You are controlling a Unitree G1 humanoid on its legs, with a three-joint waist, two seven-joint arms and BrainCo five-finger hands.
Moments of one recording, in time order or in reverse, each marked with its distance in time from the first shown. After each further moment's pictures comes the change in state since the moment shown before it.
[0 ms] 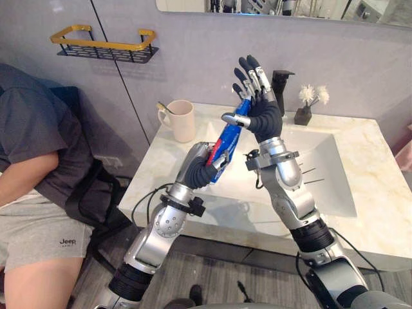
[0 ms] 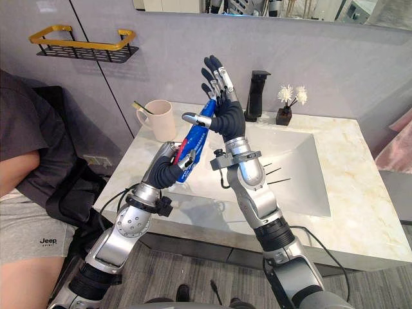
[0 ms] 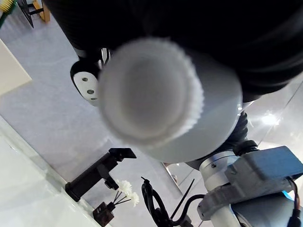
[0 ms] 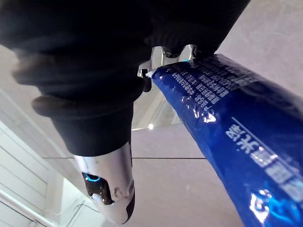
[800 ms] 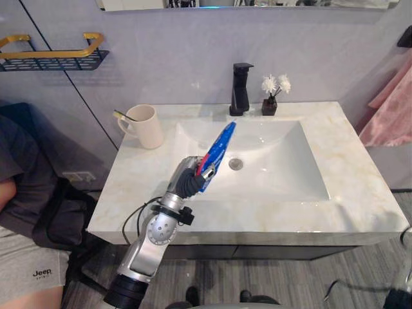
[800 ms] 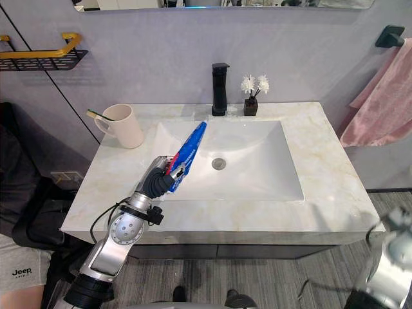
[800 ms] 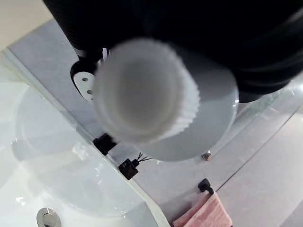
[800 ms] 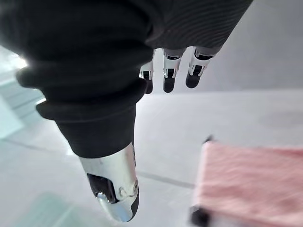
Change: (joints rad) left arm 0.116 -0.013 0.118 0.046 0.017 -0.004 -0.102; right arm 0.391 -0.240 -0.974 -0.162 -0.330 -0.017 -0.271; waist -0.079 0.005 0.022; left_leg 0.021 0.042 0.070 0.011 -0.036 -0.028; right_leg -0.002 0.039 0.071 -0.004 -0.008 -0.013
